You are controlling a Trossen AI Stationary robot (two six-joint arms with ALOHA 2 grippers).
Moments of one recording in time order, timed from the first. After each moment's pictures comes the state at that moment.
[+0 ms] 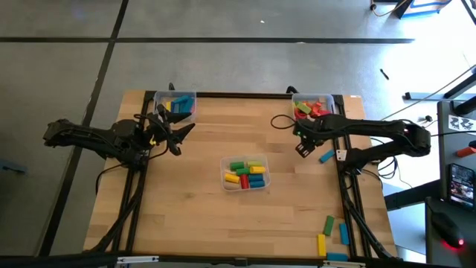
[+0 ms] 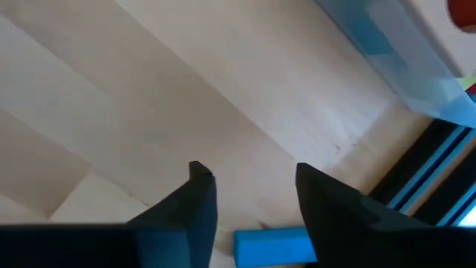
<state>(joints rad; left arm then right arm) -0.11 0.62 0.48 0.37 -0.56 0.06 -0.31 1.24 0.80 -1.06 0.21 0.52</state>
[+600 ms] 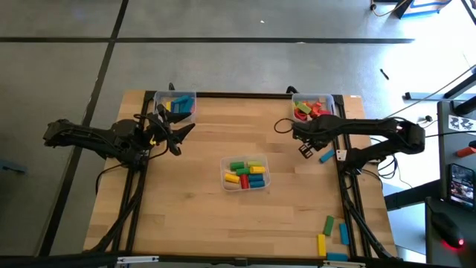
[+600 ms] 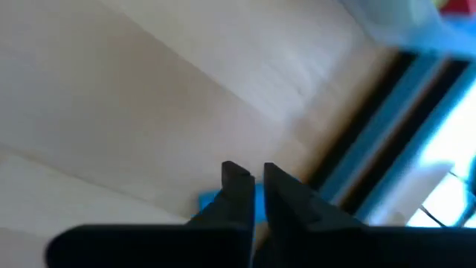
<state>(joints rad) -0.11 0.62 0.48 0.36 -0.56 0.06 -0.31 1.31 0.80 -1.20 0.24 0.65</state>
